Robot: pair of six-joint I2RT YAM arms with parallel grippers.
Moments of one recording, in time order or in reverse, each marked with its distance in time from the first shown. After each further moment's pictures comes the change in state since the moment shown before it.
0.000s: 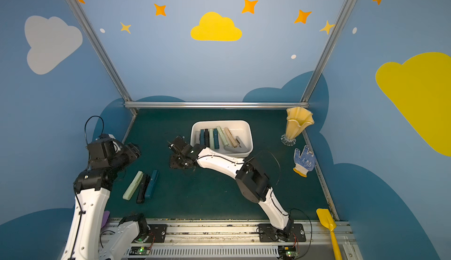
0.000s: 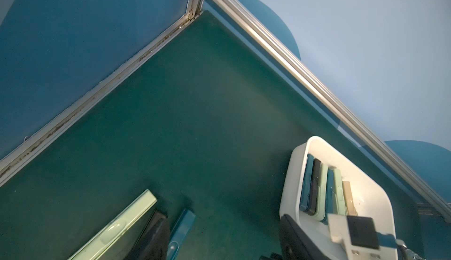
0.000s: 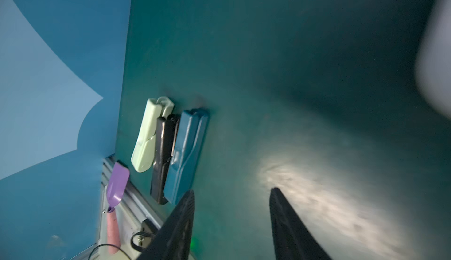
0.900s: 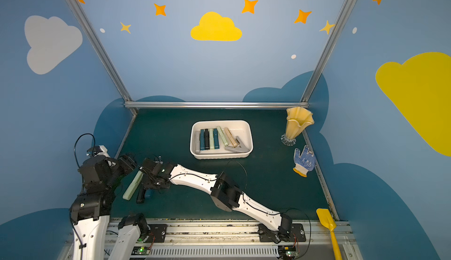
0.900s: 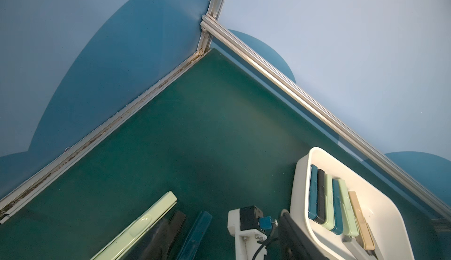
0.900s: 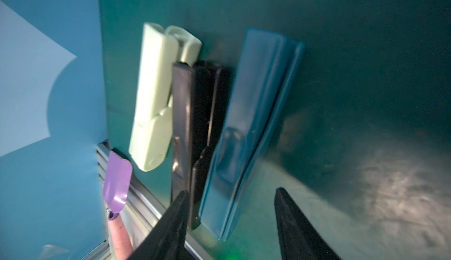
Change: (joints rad) left arm 0.014 -0.246 -0.095 -0.002 -0.058 0.044; right arm 0.188 0.444 0.617 -0.263 0.018 0.188
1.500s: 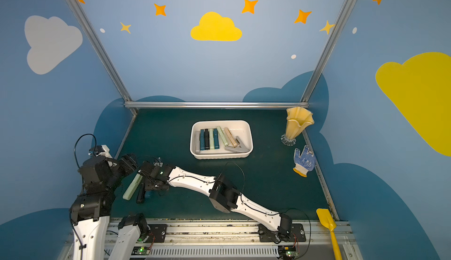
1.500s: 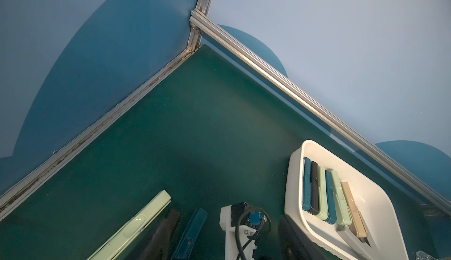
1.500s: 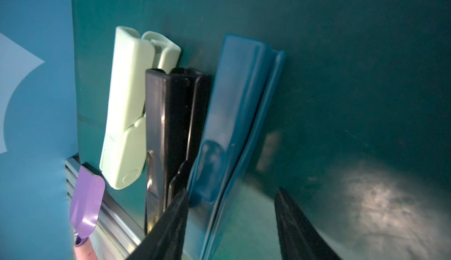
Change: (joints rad) left arm 0.000 0.005 0.000 0.000 0.036 0.017; right arm 0.010 0.043 0.069 -0.050 0.093 -0.044
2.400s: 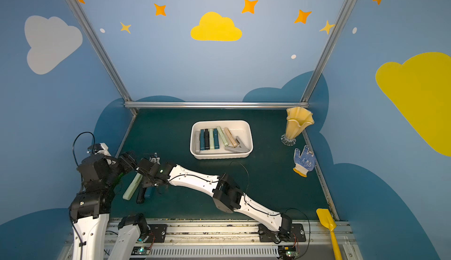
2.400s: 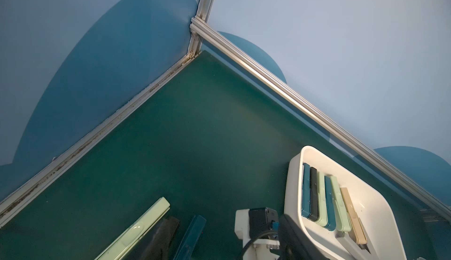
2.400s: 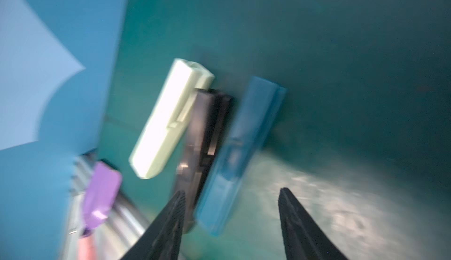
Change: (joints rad) left arm 0.008 0.021 0.023 0.026 0.006 0.004; right arm 0.008 -0.074 -0.016 0.035 0.079 -0.080
